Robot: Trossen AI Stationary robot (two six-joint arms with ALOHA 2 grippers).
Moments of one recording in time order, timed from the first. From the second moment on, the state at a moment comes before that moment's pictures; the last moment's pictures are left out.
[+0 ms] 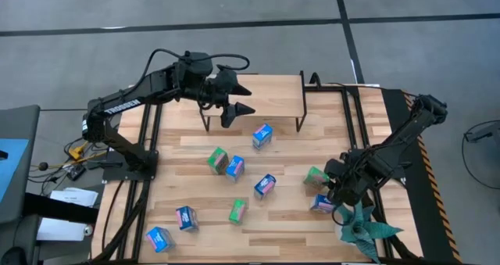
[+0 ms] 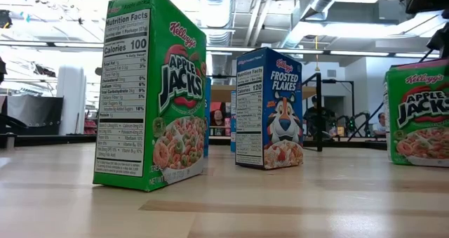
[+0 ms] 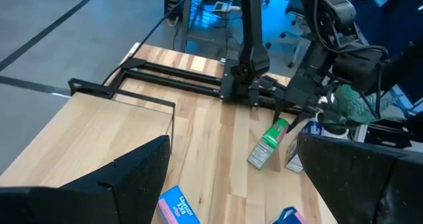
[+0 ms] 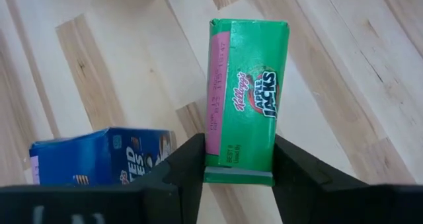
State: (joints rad) left arm 0.25 1.51 1.78 -0.61 0.13 -0.12; right arm 0.74 1.06 0.75 -0.94 0.42 1.17
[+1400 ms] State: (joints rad) left arm 0.27 1.88 2.28 -0.94 0.40 0.30; right arm 0.17 1.00 1.04 -0.88 0.36 0.41
